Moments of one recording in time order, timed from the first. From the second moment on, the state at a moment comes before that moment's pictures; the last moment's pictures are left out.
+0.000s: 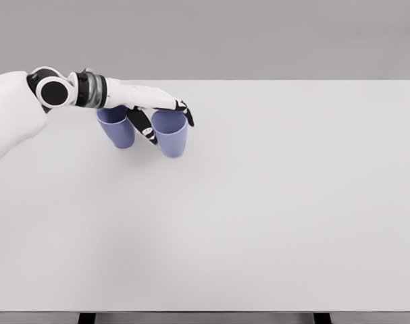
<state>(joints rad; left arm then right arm) -1.18 0.45 -1.25 -0.85 0.06 -0.61 -0.61 -0.02 0.00 -0.08 0.15 0.07 -0.20 0.25</state>
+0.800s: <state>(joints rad) -1.34 0.79 -1.25 -1.23 0.28 -0.61 -0.61 -0.02 0.00 -0.08 0.15 0.07 -0.20 0.25</state>
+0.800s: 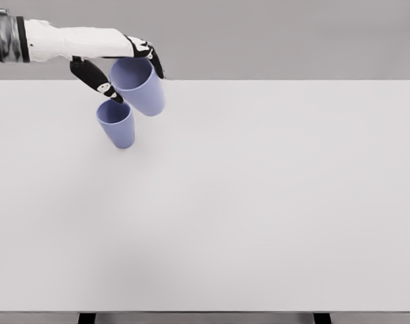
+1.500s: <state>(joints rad) -1.41 0.86 -1.41 -1.08 0.36 -0.61 -0.61 -0.02 0.00 -0.08 0.15 0.07 -0.20 0.25</state>
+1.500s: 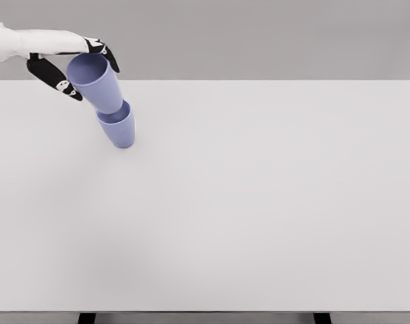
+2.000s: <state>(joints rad) -1.40 0.83 -1.42 -1.06 0.36 -0.61 -0.61 -0.02 0.00 -0.08 0.15 0.07 -0.20 0.25</state>
